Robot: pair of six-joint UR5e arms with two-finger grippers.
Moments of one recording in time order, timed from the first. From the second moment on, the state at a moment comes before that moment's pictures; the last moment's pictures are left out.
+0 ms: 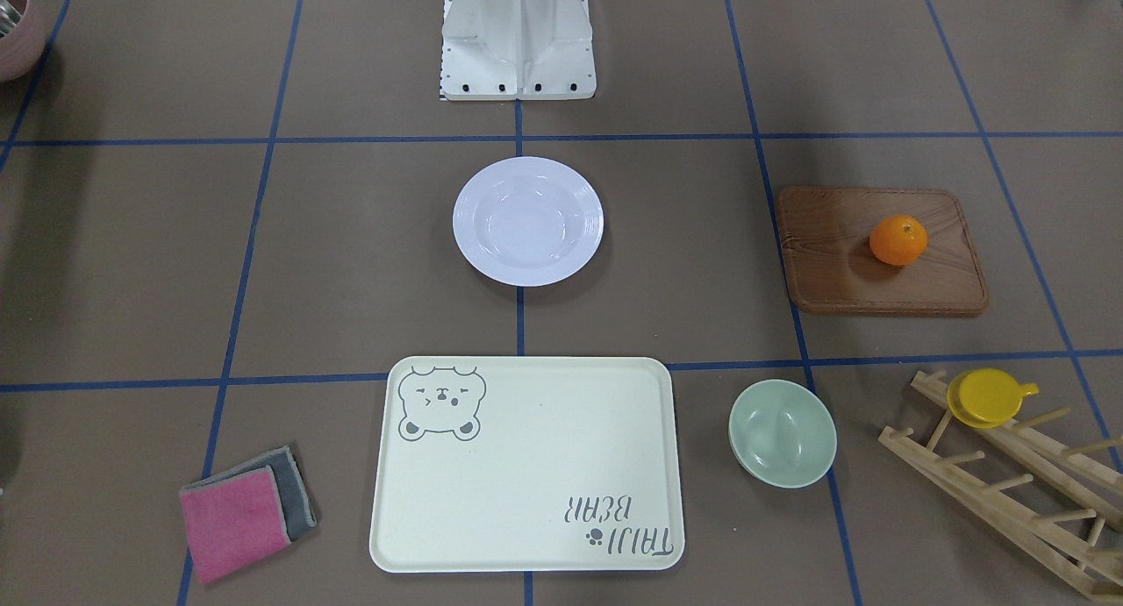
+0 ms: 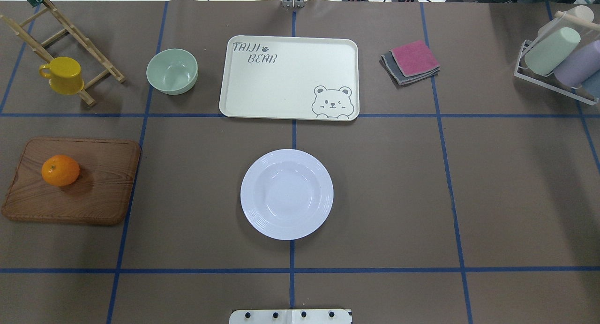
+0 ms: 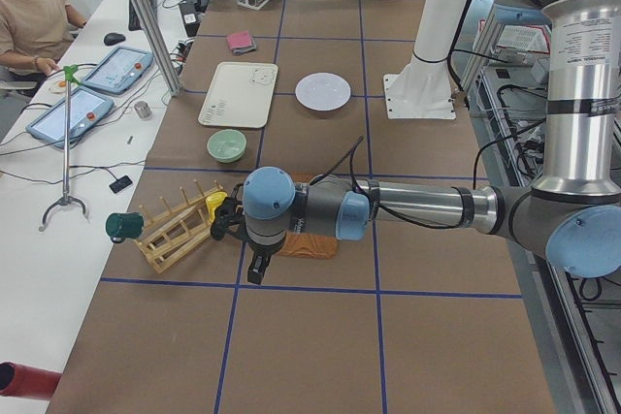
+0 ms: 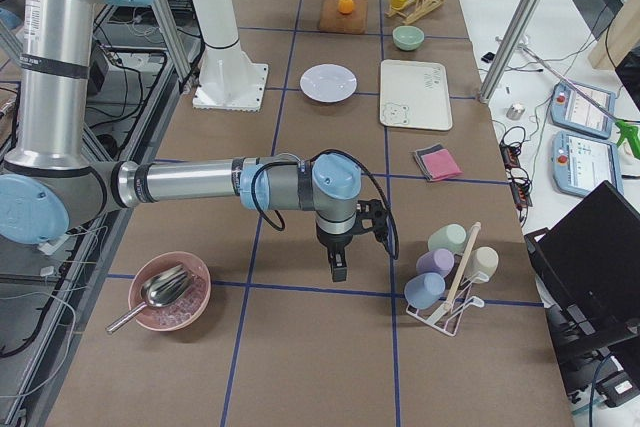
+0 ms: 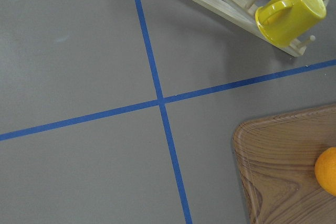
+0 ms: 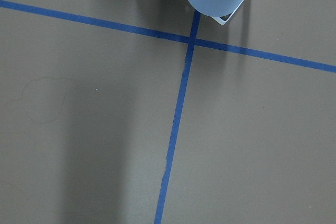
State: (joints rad) left arm -1.64 -1.51 -1.69 -1.65 -2.45 0.16; right arm 1.56 -1.74 1.85 -1.64 2.30 -0.14
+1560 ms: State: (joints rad) left arm -1.43 -1.56 -1.79 -1.88 -2.46 0.01; right arm 1.46 -1.67 1.86 -1.62 2.32 0.02
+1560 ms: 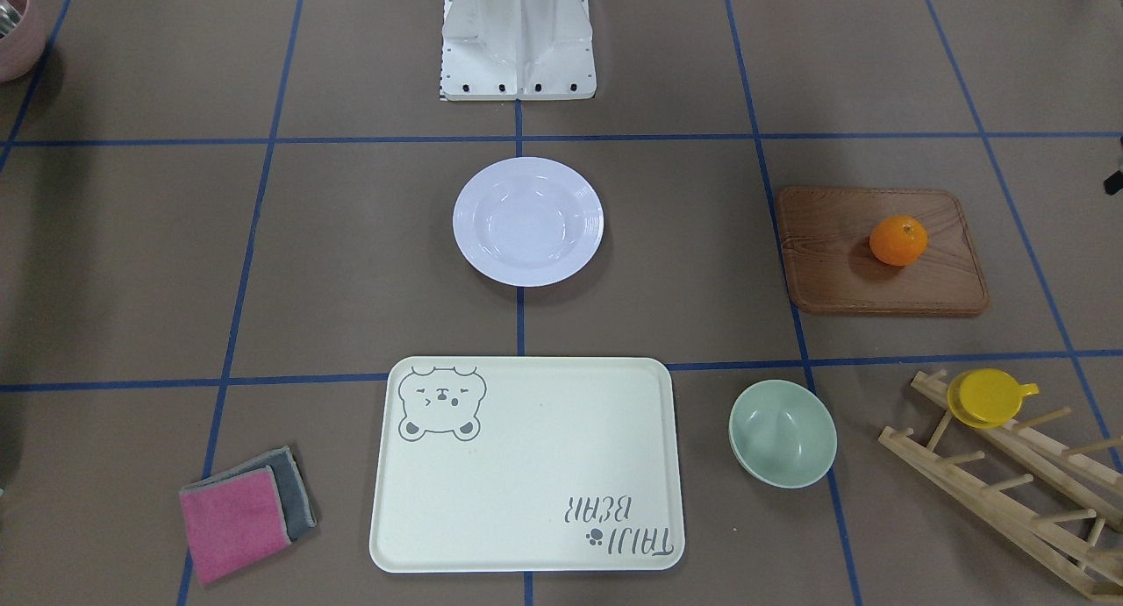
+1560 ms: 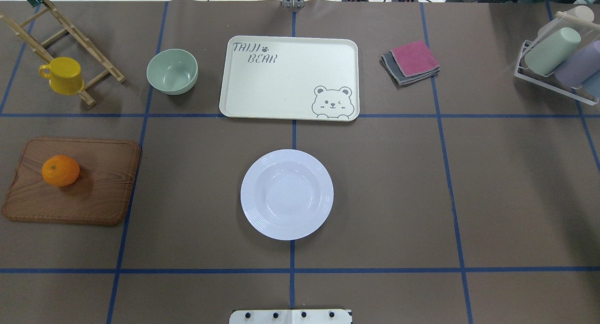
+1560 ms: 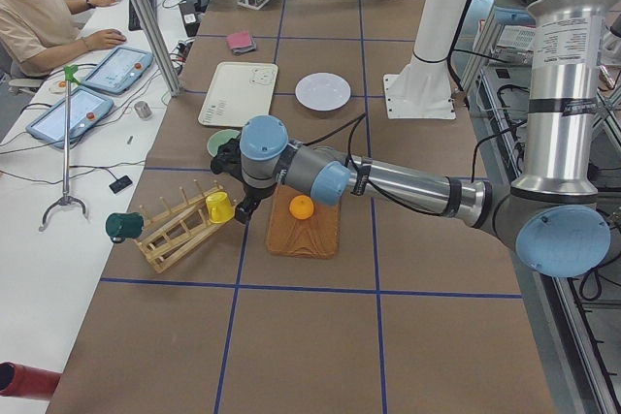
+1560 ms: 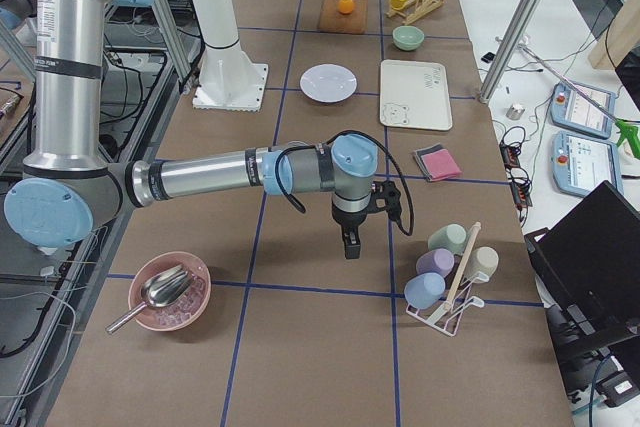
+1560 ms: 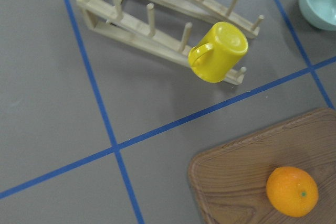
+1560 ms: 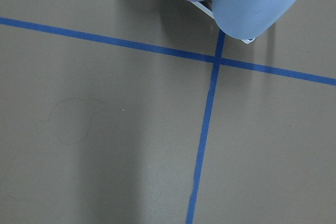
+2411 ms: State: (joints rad) left arm -1.06 -1.53 -1.78 -2.11 -2.15 -0.38; right arm 1.40 -1.66 1.86 -1.54 2.32 0.15
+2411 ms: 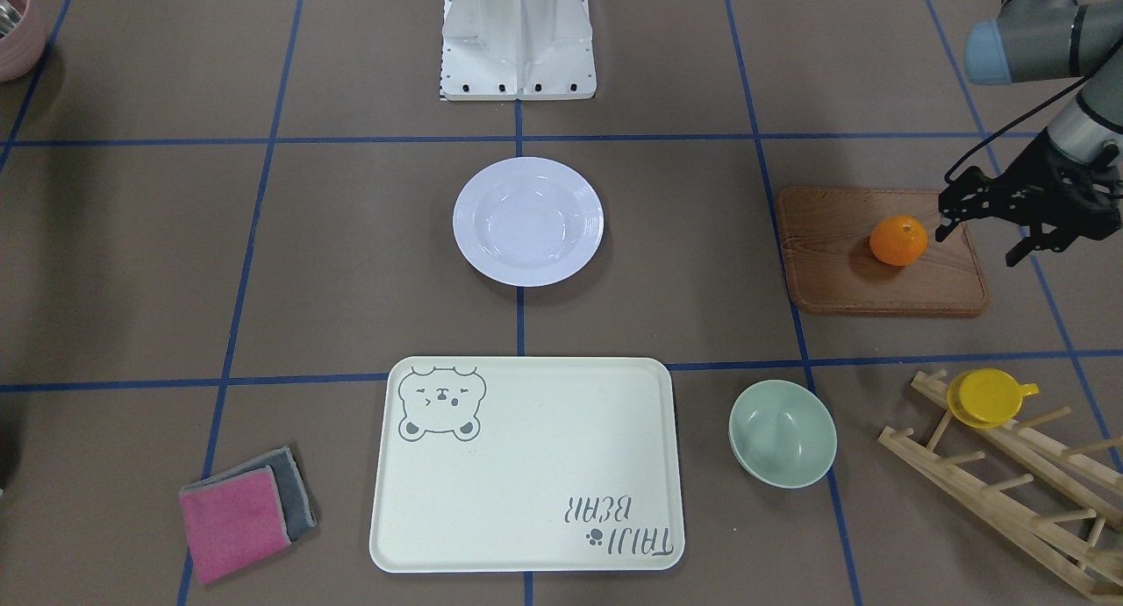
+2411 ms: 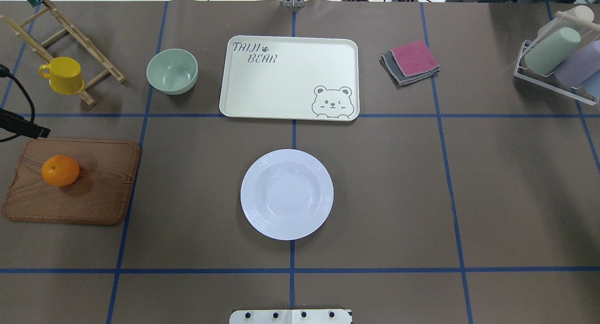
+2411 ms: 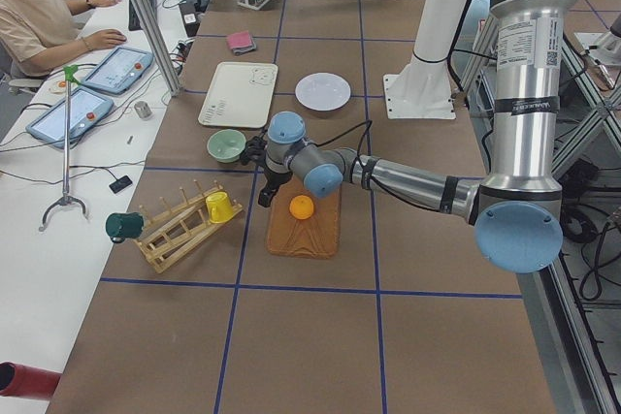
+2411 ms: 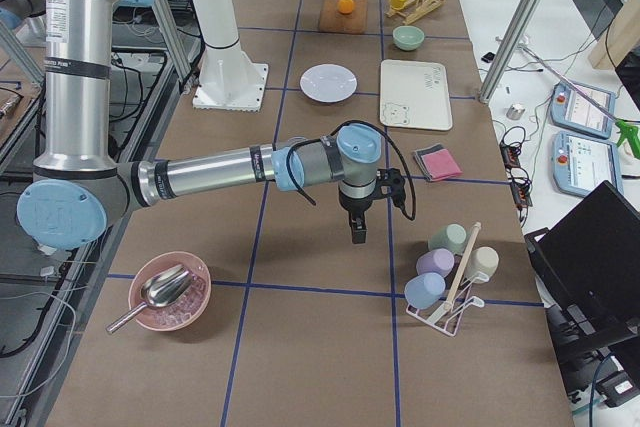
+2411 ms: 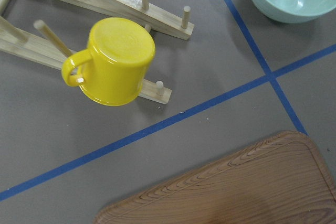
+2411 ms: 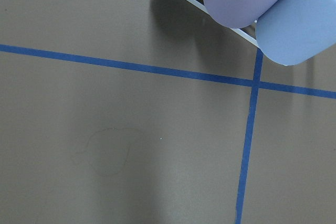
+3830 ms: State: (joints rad) left arm -0.89 -1.49 -1.71 -2.17 -2.09 -0.49; right arm 1.40 -1.67 1.86 -1.54 2.32 0.14
